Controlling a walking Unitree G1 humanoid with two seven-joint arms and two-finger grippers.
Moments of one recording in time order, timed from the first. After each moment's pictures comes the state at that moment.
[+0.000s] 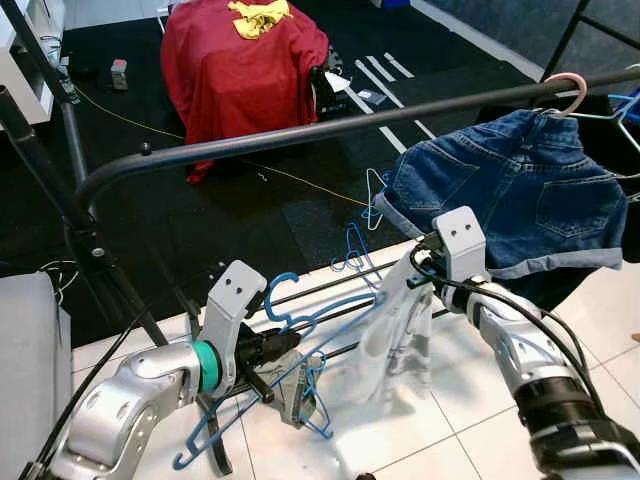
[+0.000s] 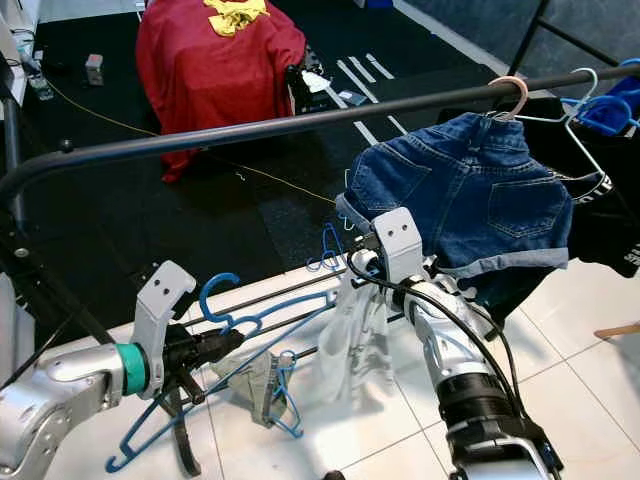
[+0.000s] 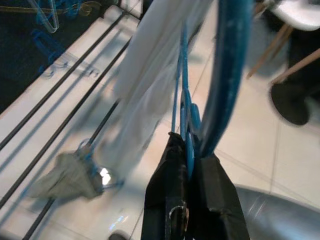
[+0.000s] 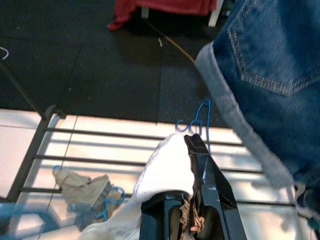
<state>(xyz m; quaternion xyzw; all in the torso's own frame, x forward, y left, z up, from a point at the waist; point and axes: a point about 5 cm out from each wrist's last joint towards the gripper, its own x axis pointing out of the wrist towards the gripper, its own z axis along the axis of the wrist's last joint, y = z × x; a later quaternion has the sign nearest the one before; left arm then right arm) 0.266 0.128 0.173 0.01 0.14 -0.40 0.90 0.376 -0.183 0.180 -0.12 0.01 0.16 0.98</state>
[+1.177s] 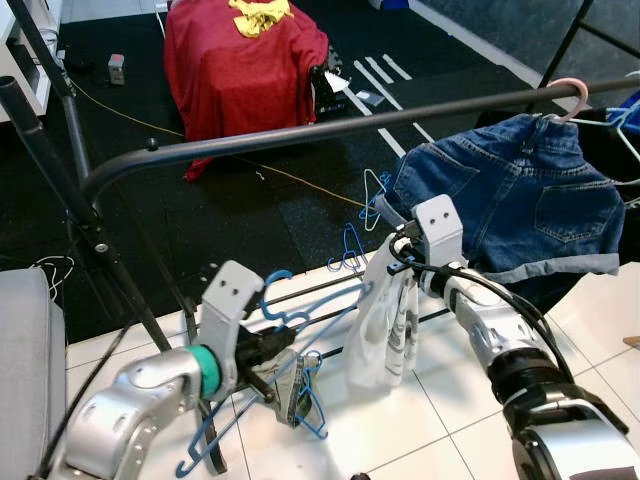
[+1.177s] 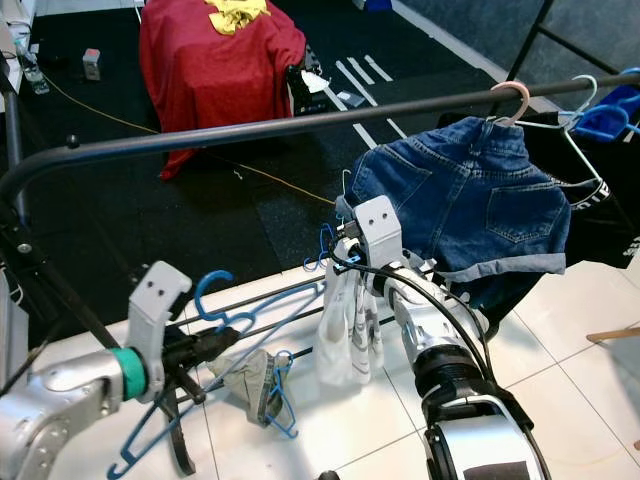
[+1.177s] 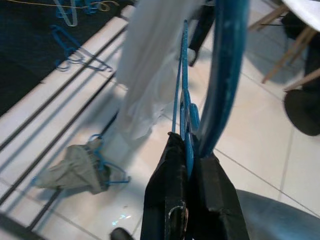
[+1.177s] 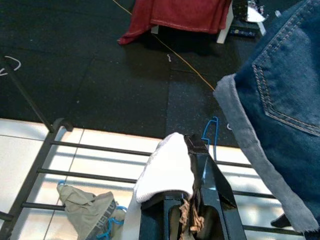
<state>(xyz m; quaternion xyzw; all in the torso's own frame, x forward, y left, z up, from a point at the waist) 0.262 0.119 0.167 0.02 0.16 -0.36 0.92 0.395 -0.159 0.181 -0.12 -0.01 0.18 0.98</state>
